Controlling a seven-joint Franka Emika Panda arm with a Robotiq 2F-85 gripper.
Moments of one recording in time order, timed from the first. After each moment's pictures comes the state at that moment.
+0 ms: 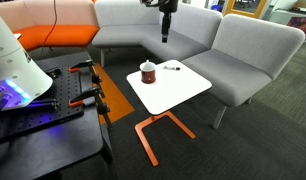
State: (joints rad) arm 0.04 0.39 0.00 -2.14 0.02 2.53 0.63
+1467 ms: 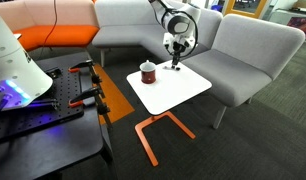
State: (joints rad) arm 0.10 1.23 0.01 -1.23 0.21 2.36 0.51
